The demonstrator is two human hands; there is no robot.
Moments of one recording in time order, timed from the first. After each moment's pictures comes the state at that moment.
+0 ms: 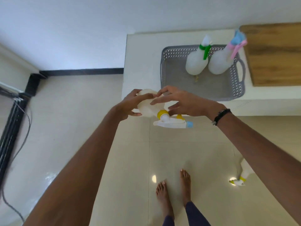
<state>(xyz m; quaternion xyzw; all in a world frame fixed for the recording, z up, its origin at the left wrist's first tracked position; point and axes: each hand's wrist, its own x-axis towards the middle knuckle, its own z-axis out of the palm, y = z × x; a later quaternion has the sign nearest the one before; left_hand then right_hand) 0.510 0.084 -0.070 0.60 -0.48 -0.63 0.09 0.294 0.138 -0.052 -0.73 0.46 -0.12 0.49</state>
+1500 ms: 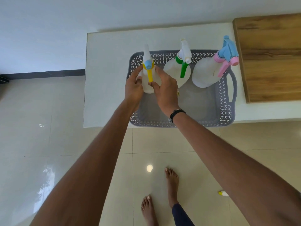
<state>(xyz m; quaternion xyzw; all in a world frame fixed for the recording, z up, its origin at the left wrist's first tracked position) 0.335 -0.044 -0.163 0.59 -0.49 -0.57 0.30 0.238 -0.002 -0.162 -0.51 0.72 -0.40 0.23</state>
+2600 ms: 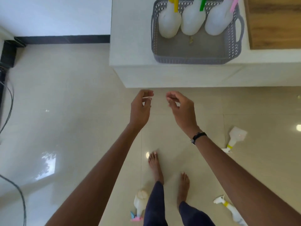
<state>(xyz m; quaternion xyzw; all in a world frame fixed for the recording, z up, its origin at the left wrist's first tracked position) 0.482 0.246 -0.136 0.60 -0.55 -0.51 0.28 0.341 0.289 -0.148 -0.49 0.70 -0.41 0.32</state>
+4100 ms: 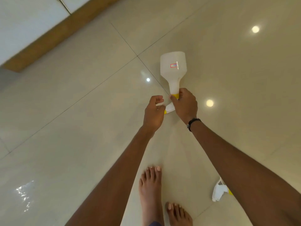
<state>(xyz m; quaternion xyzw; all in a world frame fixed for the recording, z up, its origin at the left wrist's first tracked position) 0.107 0.503 -0.580 0.46 -0.61 -0.64 -0.03 0.013 0.578 -0.623 -0.10 0.92 -0.30 0.22</state>
